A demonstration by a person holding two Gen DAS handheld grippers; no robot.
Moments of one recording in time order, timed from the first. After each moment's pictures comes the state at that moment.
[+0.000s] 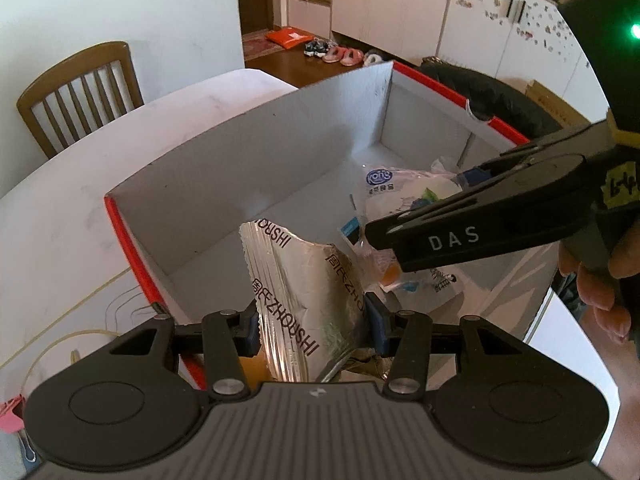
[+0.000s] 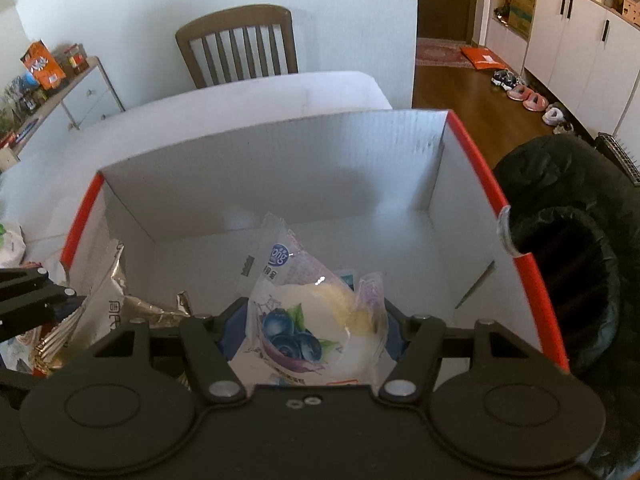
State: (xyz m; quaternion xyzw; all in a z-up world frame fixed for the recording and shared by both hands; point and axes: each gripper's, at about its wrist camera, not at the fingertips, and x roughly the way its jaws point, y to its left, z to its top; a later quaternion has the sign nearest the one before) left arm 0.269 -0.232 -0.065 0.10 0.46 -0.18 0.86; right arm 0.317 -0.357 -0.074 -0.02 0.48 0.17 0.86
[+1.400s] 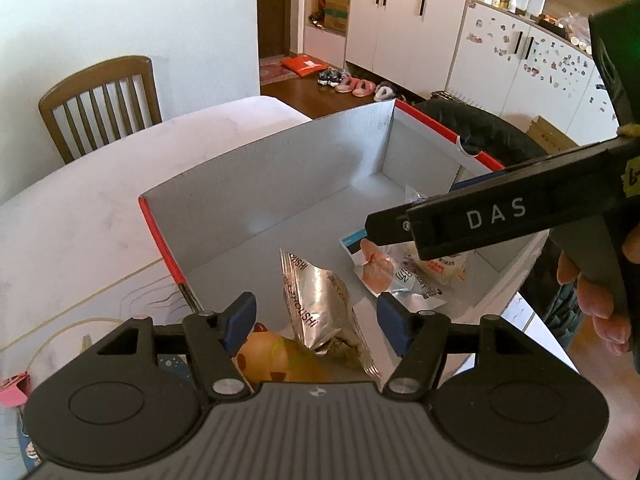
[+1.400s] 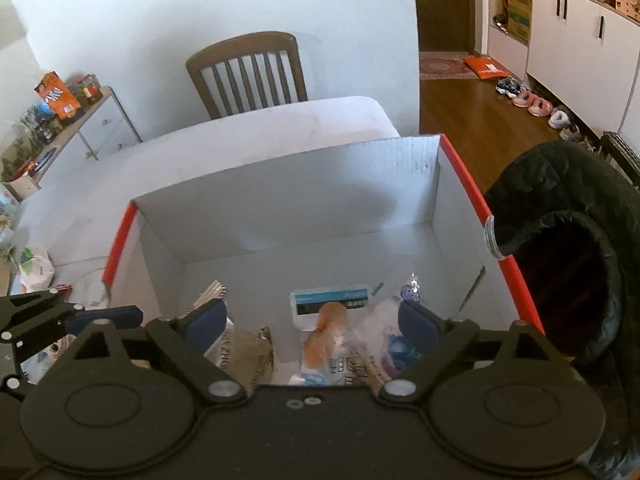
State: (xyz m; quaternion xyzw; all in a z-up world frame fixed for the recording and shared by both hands) left arm 0.240 -0.222 -0.042 0.06 0.42 -0.17 0.89; right arm 0.298 -0.372 -0.047 0.02 0.45 0.19 0.87
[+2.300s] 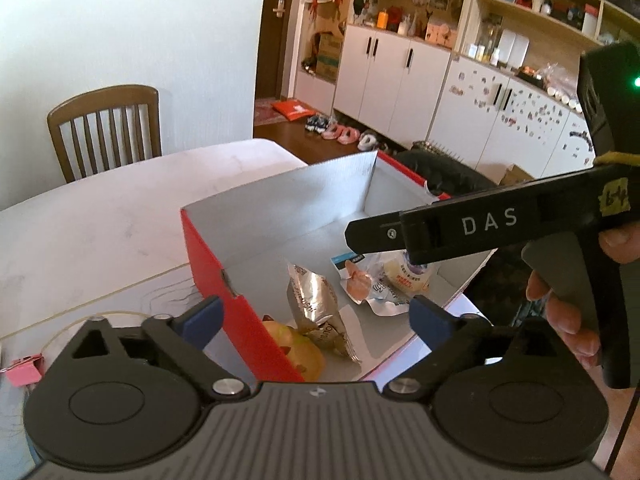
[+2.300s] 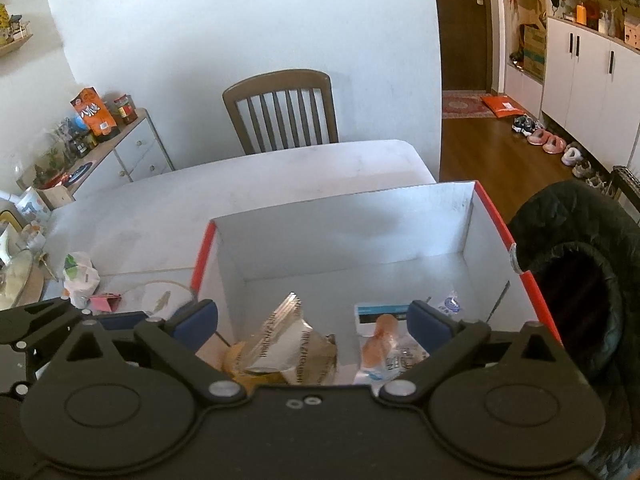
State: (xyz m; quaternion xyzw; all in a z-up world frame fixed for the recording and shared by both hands) left arm 0.184 -0.174 -0.004 0.01 0.36 -0.19 0.91; right arm 0.249 -0.343 -0.004 0.03 0.40 0.22 0.89
